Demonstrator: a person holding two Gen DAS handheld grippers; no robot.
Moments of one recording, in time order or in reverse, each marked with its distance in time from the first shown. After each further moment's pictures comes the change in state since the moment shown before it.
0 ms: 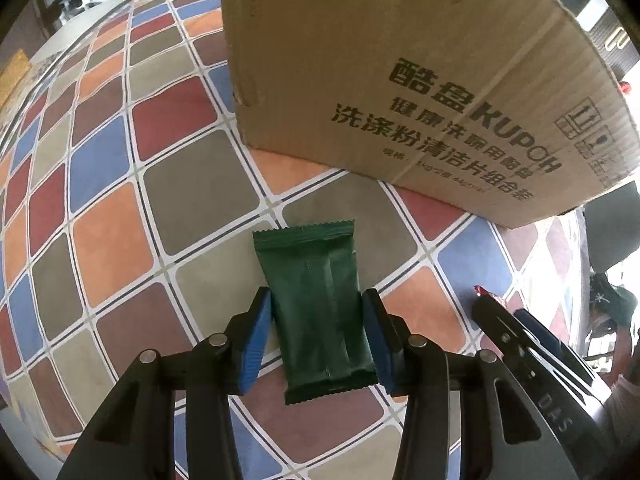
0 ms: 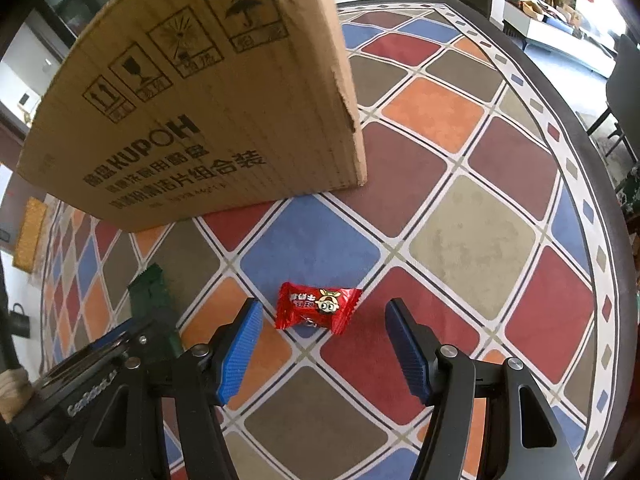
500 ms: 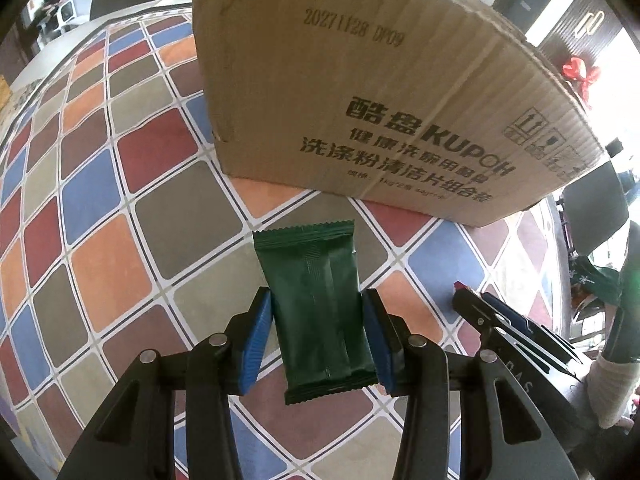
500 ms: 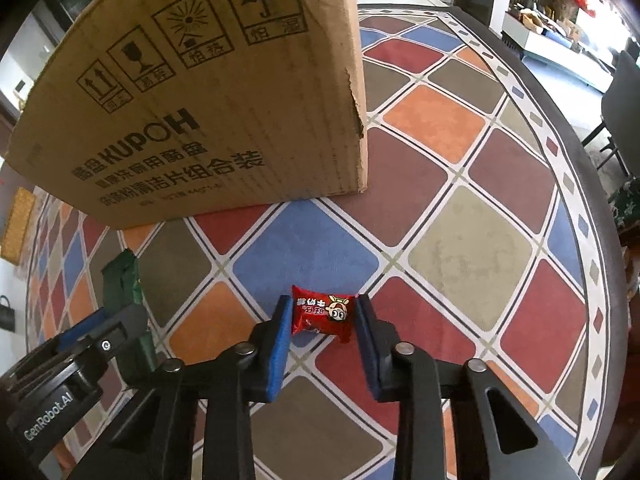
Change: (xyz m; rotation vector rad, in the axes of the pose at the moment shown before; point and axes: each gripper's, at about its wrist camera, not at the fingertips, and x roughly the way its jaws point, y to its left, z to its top) left arm -0.025 0.002 0.005 0.081 -0.035 -0.060; right arm 0.009 0.013 0.004 -0.024 -0.009 -0.044
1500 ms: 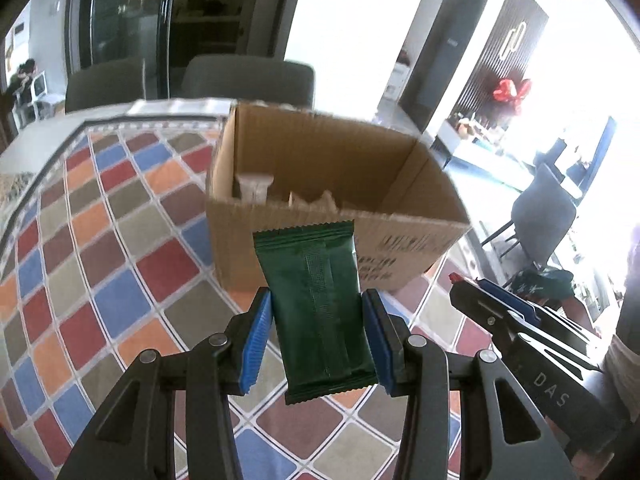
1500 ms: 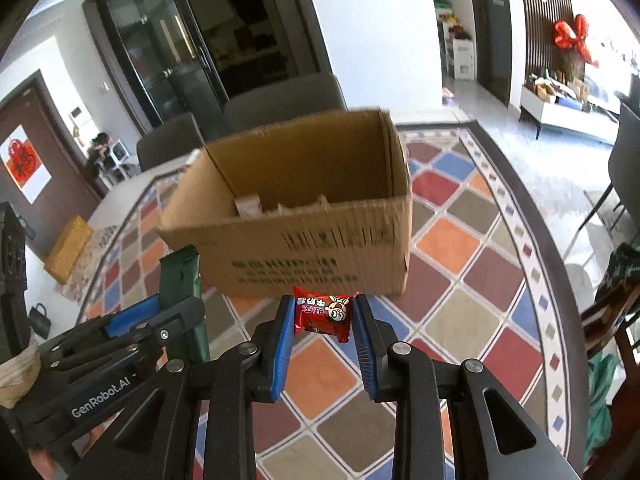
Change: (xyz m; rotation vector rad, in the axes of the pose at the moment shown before) left arm -0.124 -0.006 0.025 0.164 -0.293 -0.136; right arm -0.136 0.039 -0.003 -0.081 -0.327 0.109
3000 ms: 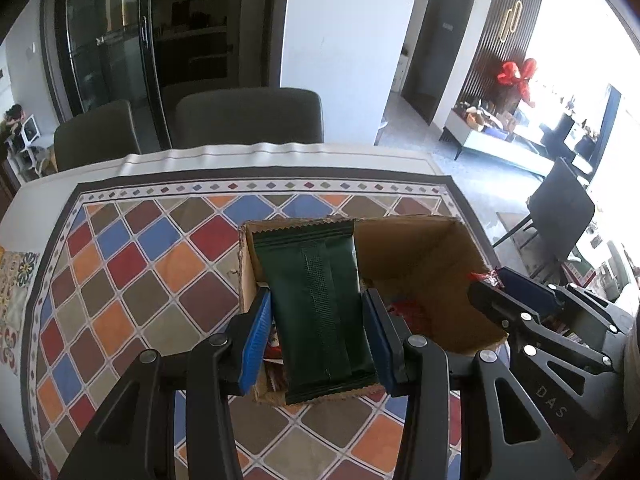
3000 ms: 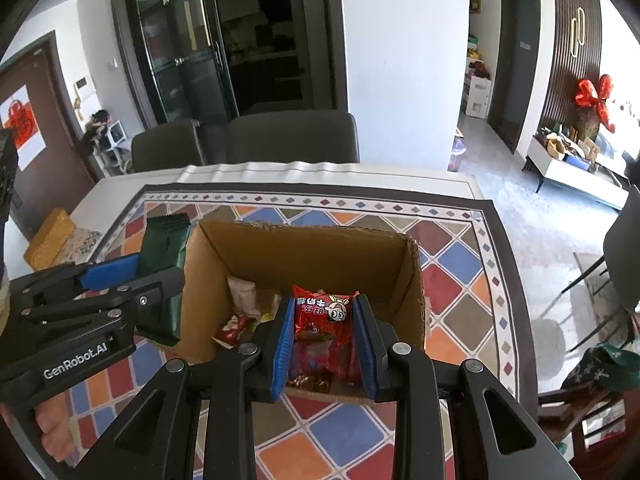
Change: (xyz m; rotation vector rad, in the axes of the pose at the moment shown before) left arm 0.039 0.014 0.126 0.100 0.040 0.064; right arm 0.029 0.030 0.110 -0.162 -0.008 -0.080
